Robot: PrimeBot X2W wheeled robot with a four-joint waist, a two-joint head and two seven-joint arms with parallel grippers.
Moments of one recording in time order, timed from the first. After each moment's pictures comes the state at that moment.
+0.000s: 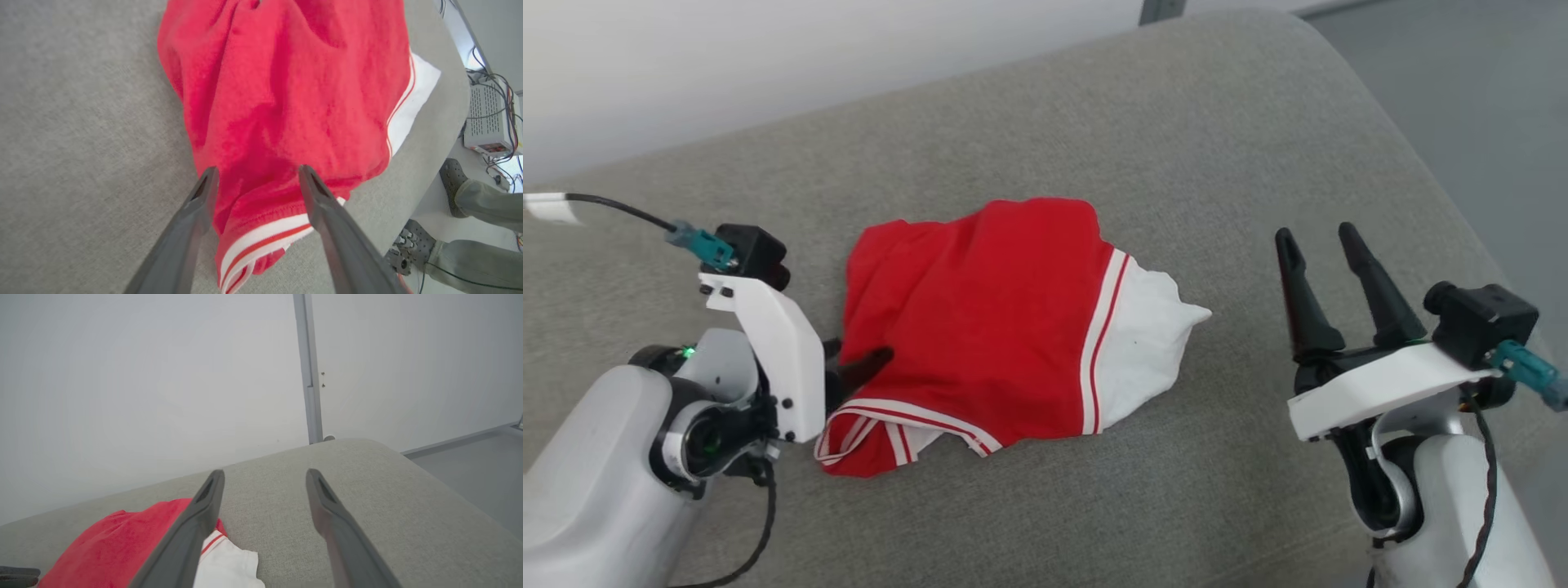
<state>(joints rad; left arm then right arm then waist) -0.52 0.57 -0.47 0.20 -0.98 -0.02 0.76 -0.28 -0.05 0.05 0.12 0.36 0.13 -0.05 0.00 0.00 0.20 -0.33</state>
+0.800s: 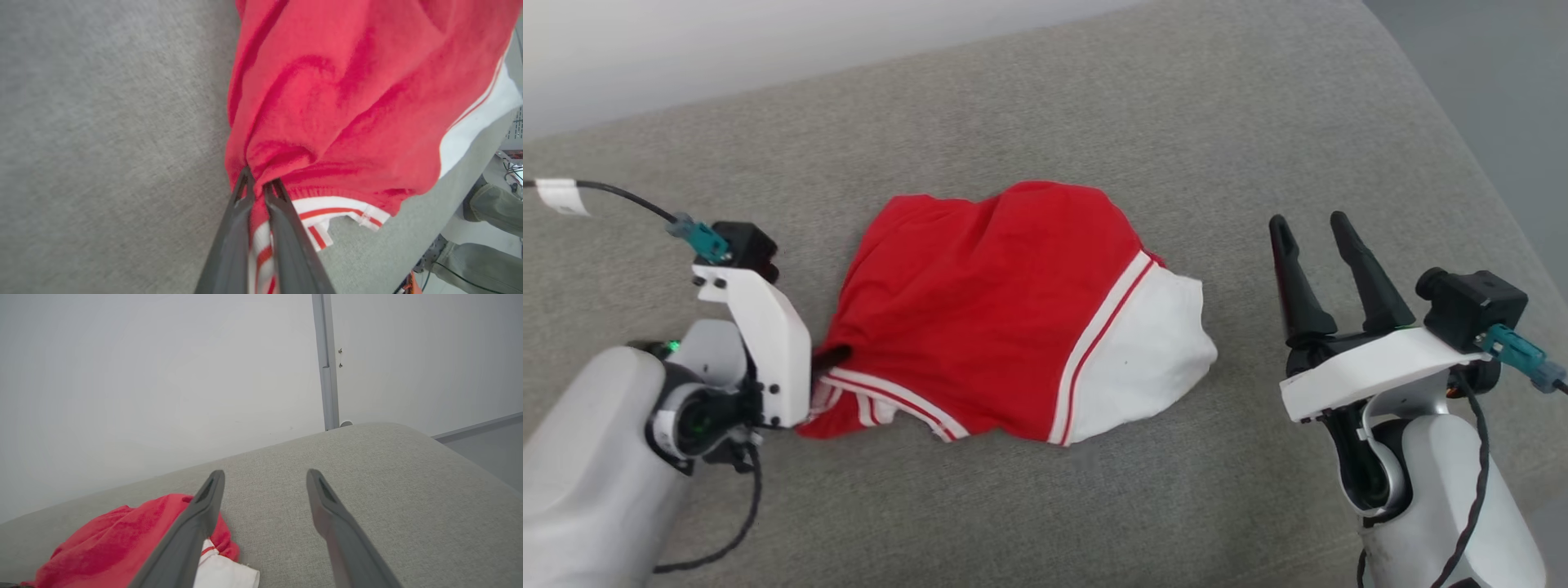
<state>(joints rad) -0.60 0.56 -0.52 0.37 -0.97 -0.05 0.77 -0.34 -0.05 0.07 0.22 0.40 0.13 -0.11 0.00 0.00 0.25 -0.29</state>
